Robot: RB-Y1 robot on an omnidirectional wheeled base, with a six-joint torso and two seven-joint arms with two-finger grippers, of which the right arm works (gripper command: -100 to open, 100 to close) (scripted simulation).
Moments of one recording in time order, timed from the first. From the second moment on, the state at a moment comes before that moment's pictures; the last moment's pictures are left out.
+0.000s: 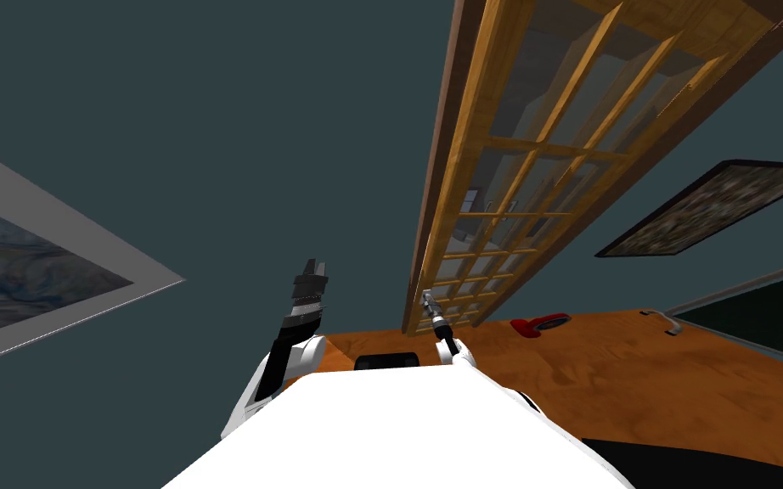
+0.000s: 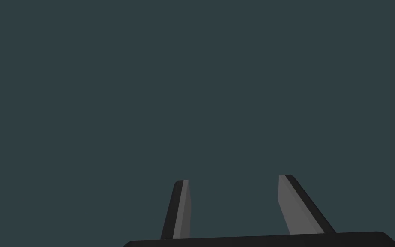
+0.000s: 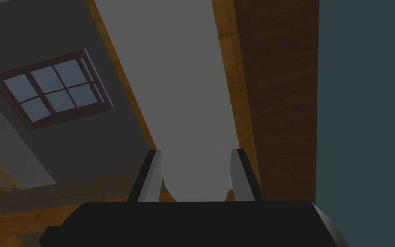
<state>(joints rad) -0.16 -0.12 -0.26 -0.53 0.33 -0.92 1.06</state>
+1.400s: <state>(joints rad) -0.13 -0.15 -0.20 -0.57 0.20 -0.91 0.70</state>
